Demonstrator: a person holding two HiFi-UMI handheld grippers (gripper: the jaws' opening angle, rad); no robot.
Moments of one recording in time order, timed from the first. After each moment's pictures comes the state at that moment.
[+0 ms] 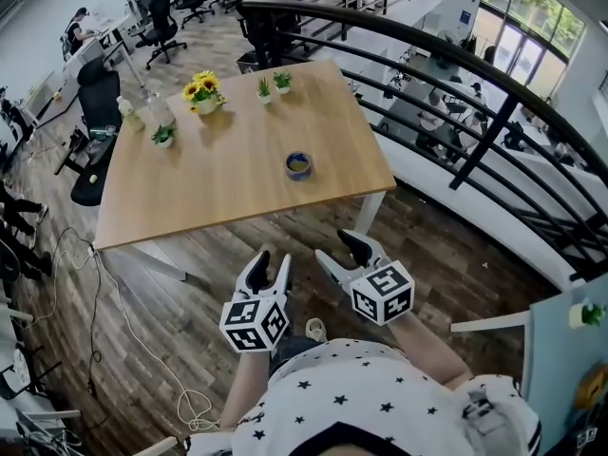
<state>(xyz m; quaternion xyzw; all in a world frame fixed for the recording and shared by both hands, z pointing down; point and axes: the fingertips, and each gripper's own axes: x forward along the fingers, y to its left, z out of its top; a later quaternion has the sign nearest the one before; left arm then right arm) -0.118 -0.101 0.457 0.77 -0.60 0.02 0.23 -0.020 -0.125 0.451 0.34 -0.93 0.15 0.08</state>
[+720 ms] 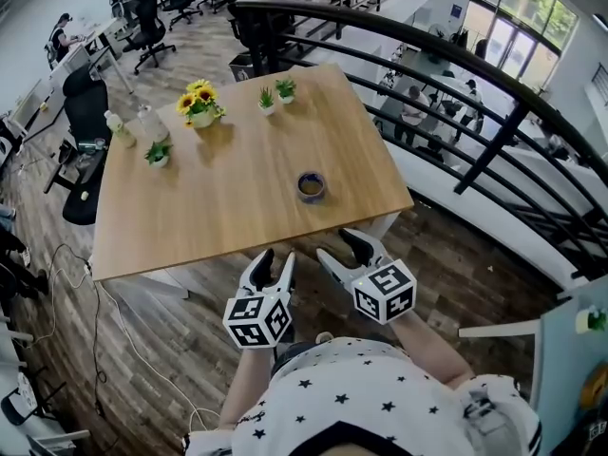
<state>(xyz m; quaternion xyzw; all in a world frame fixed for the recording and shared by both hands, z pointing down) -0.168 -0.209 0.474 0.79 -0.57 0.03 0.24 -0.075 -0.224 0.461 0.35 -0.92 0.16 0.08</state>
